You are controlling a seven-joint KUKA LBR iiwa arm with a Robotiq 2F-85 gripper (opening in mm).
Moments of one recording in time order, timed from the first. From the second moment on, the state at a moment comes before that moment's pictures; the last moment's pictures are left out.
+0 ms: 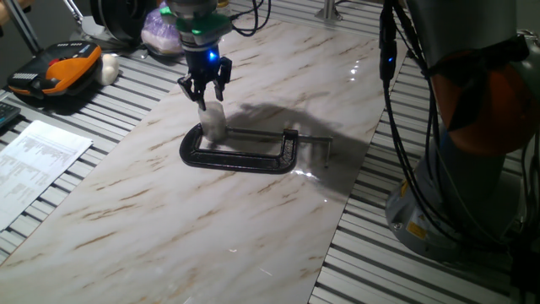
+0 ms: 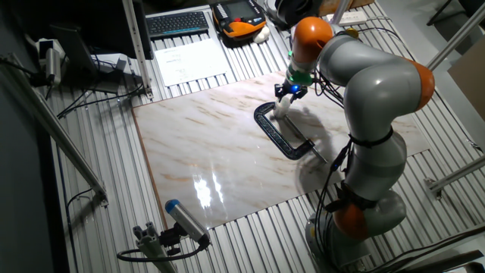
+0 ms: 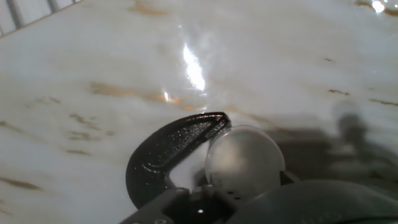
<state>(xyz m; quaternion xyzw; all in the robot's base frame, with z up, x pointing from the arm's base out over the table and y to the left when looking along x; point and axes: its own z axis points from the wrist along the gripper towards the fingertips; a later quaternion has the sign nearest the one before) 0.568 -0.014 0.123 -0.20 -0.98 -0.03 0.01</state>
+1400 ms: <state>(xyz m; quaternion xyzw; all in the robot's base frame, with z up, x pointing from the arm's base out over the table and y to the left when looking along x) 0.567 -0.016 0.121 -0.43 -0.90 -0.02 -0.01</state>
